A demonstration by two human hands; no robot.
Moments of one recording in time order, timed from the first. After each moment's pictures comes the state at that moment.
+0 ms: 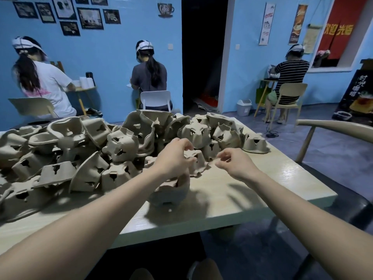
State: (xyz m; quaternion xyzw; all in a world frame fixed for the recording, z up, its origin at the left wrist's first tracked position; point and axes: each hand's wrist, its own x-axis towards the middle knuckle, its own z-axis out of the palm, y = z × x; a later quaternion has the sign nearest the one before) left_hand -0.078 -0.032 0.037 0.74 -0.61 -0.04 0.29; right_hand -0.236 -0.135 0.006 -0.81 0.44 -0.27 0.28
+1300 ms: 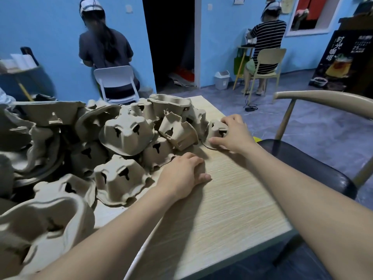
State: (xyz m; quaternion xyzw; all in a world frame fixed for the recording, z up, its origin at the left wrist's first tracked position) left_hand -0.165 -0.209 -0.046 0.70 -0.70 -0.07 0.13; right_hand -0.297 -0.352 -0.035 -0.80 0.52 -0.24 0.17
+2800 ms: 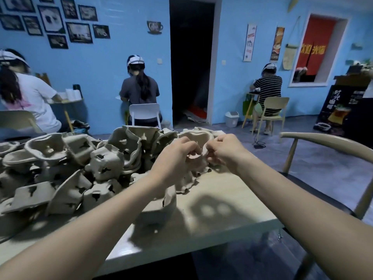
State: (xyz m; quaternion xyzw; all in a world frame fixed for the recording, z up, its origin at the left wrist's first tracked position) left_hand -0.098 -0.058 0.058 0.59 -0.71 0.08 0.38; right_hand -0.230 -0.128 0.087 -0.65 0.44 -0.37 0.49
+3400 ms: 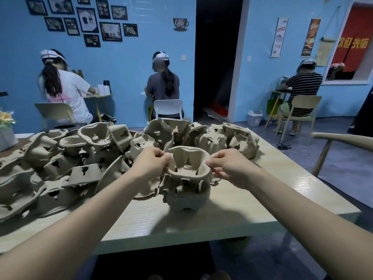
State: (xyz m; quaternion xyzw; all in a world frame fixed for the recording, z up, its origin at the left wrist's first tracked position) left_hand -0.014 0.026 0.046 0.75 -0.40 -0.18 0.49; right_hand -0.188 -0.078 0.052 -0.67 0.36 -0.26 0.60
